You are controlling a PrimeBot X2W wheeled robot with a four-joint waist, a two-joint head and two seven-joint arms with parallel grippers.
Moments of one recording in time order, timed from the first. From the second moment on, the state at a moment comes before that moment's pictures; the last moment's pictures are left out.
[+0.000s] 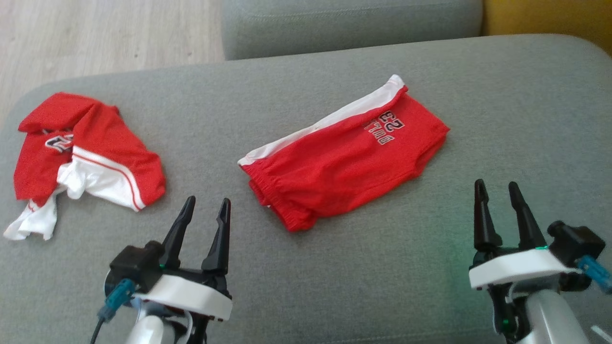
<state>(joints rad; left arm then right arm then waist) -0.01 0.05 -0.22 0.14 -0.27 -0.10 -0.26 -0.09 -0.05 0.02 0.31 0.30 0.13 -0.22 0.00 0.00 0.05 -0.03</state>
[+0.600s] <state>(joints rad) -0.08 0.05 -0.29 0.16 -0.28 -0.11 -0.26 -0.44 -0.05 -0.16 0.76 0.71 0.13 0.01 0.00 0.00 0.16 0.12</state>
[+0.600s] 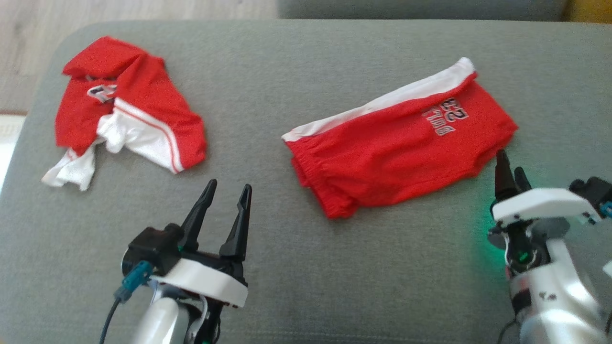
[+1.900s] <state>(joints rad) -0.15 0.05 -0.31 0.17 -0.28 -0.11 -0.26 -0.73 -0.07 -0.28 1.19 0.66 0.13 -0.23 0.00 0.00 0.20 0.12</state>
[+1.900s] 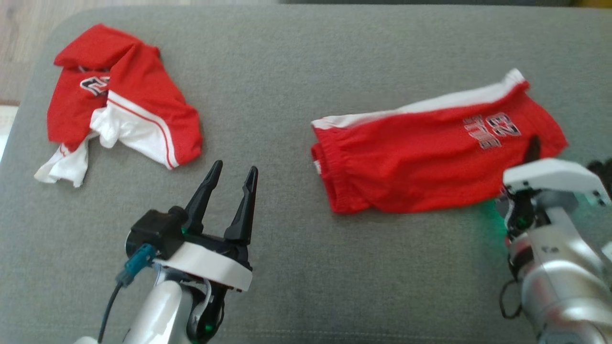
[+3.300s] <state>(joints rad) -0.03 0.05 -0.31 0.20 -0.30 -0.10 -0.26 -0.49 -0.06 0.28 0.83 0.87 0.13 -0.25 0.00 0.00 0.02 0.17</state>
